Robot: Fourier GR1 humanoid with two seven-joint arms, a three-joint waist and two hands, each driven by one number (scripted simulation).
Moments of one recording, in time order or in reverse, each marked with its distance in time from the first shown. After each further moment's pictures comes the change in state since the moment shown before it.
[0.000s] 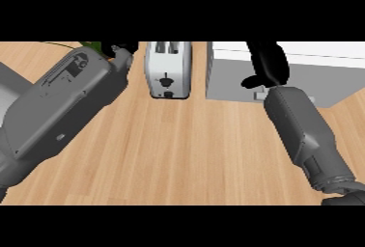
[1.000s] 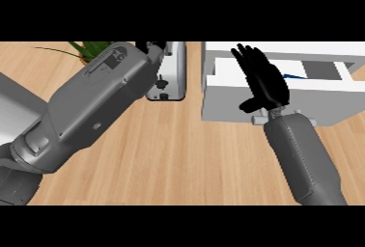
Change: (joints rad) left arm -0.117 -0.143 -0.024 0.234 0.059 0.001 -0.107; right arm 0.330 0.048 0.156 -0.602 -0.086 0.431 0.045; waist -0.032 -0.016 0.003
